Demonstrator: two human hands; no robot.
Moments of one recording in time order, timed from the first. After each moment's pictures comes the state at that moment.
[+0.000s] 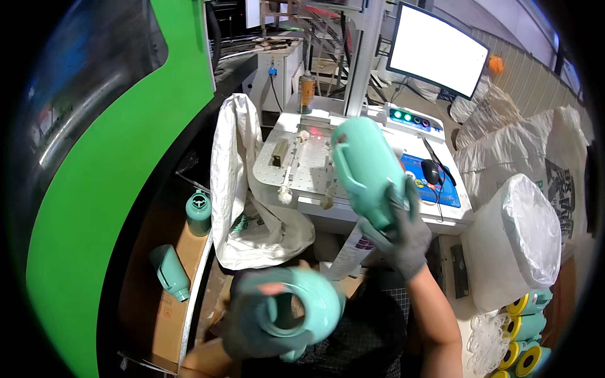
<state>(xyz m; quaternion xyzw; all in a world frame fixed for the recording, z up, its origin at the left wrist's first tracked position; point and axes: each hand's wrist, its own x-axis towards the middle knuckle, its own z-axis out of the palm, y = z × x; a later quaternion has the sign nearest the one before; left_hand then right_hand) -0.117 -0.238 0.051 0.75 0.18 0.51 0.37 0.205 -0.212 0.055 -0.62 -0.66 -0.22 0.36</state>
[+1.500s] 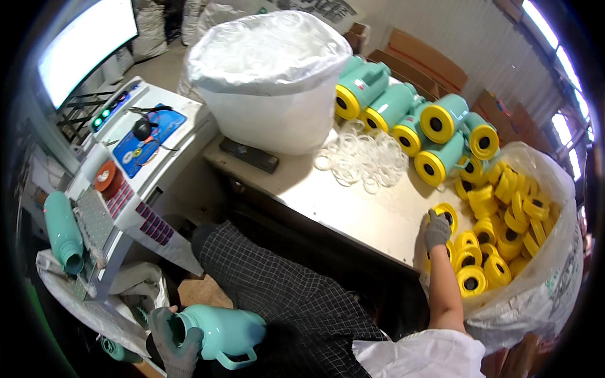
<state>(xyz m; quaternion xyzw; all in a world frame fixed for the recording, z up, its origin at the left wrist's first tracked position) -0.039 -0.255 0.000 0.88 0.19 0.15 0.41 0.261 -0.902 -0.115 -0.97 0.18 -0.08 -0.12</state>
